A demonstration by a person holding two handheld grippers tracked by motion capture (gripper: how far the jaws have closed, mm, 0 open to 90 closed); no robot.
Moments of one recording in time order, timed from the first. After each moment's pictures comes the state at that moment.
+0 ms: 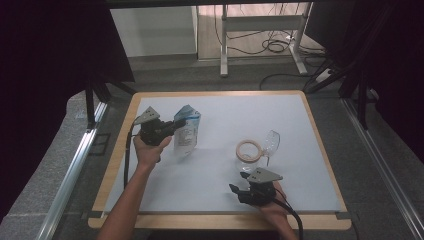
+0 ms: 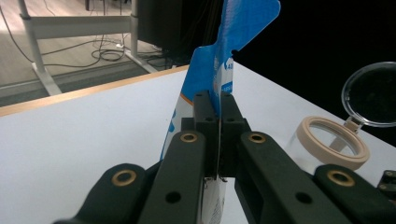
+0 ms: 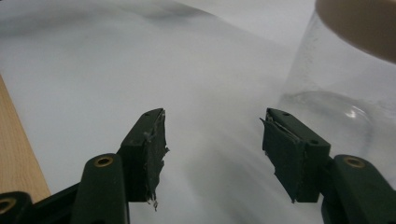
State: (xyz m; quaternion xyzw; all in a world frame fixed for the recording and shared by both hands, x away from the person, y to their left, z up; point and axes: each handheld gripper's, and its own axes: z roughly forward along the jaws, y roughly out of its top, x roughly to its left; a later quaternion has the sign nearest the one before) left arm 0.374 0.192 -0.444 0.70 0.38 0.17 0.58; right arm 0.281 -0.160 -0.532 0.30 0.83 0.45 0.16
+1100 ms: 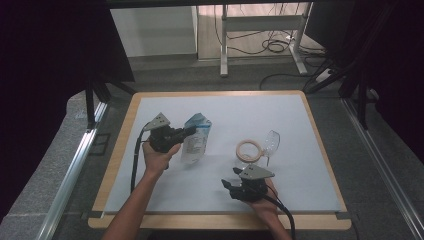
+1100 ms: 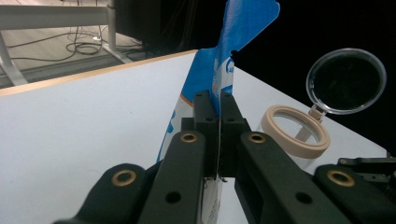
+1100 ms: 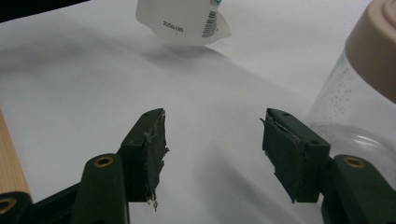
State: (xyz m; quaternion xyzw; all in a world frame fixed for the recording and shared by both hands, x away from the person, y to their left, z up) left arm 0.360 0.166 -0.446 0.71 0.36 0.13 0.59; right arm 0.287 -0.137 -0.528 0.30 0.82 0.46 0.17
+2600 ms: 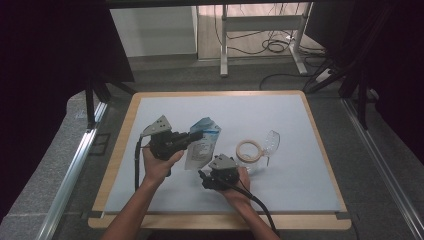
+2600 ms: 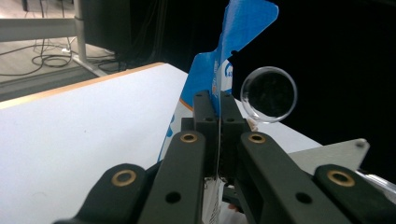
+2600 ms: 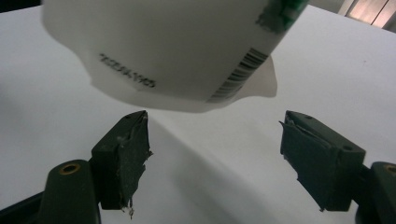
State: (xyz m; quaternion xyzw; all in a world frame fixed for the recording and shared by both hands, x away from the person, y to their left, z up) left arm 0.319 0.149 -0.408 0.72 0.31 0.11 0.61; right arm 0.312 -0.056 -0.531 0.30 0.82 0.44 0.23
